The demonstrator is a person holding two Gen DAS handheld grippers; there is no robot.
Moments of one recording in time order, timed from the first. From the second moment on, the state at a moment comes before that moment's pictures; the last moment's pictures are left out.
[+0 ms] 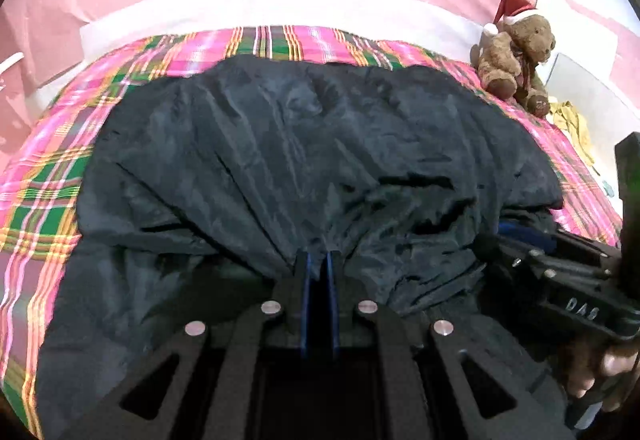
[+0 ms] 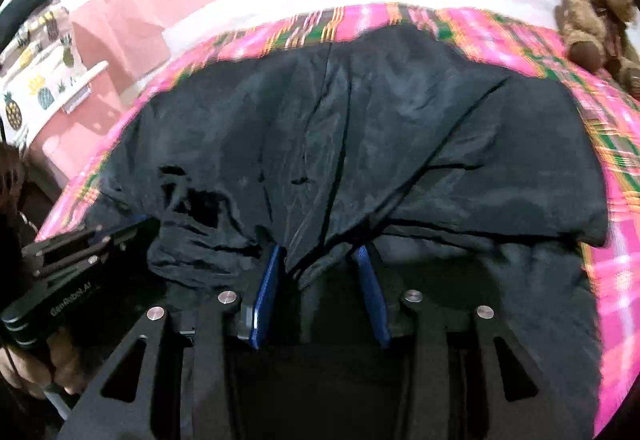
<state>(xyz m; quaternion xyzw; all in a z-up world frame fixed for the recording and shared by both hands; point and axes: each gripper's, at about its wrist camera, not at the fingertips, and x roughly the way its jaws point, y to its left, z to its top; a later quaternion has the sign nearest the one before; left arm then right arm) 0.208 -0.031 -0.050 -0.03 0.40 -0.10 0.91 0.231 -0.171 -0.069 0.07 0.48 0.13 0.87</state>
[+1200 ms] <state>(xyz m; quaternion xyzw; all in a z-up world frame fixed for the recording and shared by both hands) 0.014 0.113 -0.047 -0.07 0.37 0.03 0.92 0.010 -0.320 -0.039 0.16 0.44 -0.01 0.88</state>
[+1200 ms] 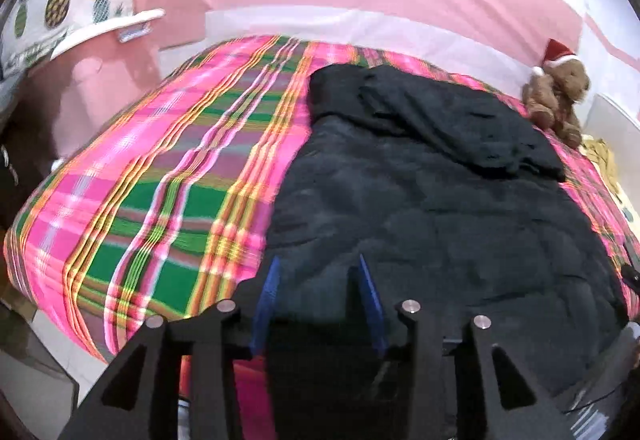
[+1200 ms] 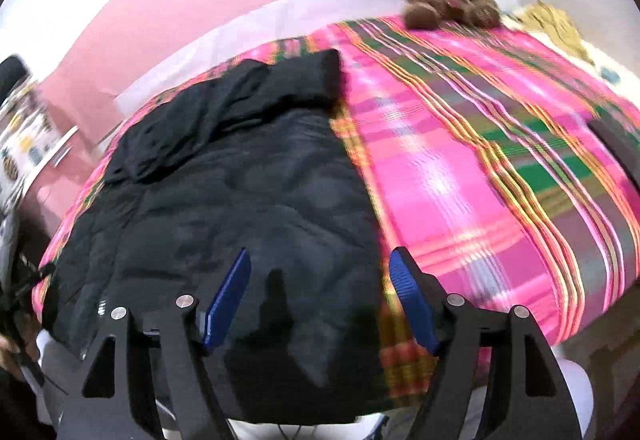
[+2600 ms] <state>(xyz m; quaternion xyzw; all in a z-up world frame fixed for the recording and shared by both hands) -0.084 0.126 0.083 -0.18 0.22 -0.06 0.96 -0.061 -0.328 0.100 0.26 0.28 0.11 0.92</state>
